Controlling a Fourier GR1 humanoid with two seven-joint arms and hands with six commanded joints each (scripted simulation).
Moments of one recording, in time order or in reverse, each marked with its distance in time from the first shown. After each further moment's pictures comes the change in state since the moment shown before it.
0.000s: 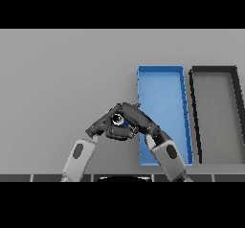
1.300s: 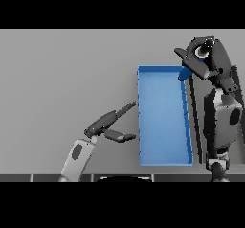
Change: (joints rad) left arm 0.008 0.028 -0.013 -0.005 -0.034 0.010 0.029; right arm -0.358 -0.429 -0.571 0.198 -0.381 -0.277 0.133
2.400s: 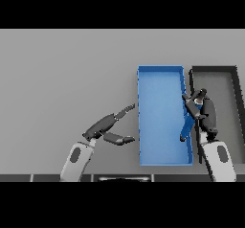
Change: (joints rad) left arm 0.039 0.004 -0.015 -0.027 0.007 -0.005 0.012; right arm 0.673 -0.115 0.323 -0.066 0.067 -0.474 -0.051
